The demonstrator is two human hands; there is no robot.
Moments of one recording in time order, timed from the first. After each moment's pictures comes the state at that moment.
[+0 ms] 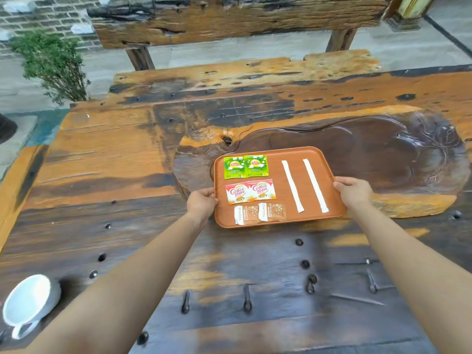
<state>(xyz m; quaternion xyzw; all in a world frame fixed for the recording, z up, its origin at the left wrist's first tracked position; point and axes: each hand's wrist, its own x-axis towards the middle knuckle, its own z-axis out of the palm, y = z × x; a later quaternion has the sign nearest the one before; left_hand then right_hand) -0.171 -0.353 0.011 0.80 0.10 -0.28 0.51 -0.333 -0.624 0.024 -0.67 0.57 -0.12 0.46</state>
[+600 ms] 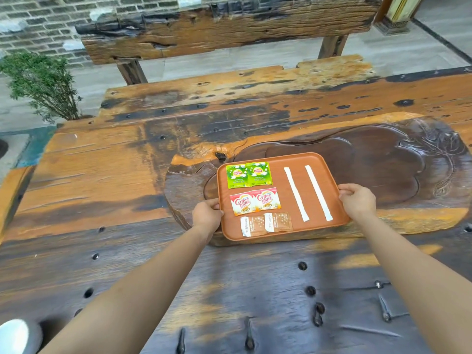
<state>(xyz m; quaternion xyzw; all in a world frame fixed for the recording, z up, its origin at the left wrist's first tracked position) -0.149 -0.391 -0.002 0.85 0.03 -0.28 0.45 -0.315 -0.658 0.004 -0.70 0.58 -0.10 0.41</state>
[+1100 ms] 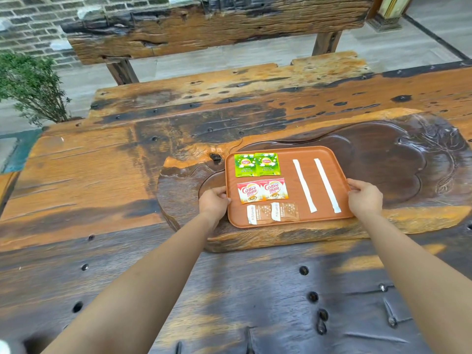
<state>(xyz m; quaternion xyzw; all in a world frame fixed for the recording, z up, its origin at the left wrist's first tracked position) -0.126 -0.427 -0.006 0.84 -0.02 -0.31 0.44 -0.314 -0.670 -0.004 -0.71 0.59 -0.14 0.37</state>
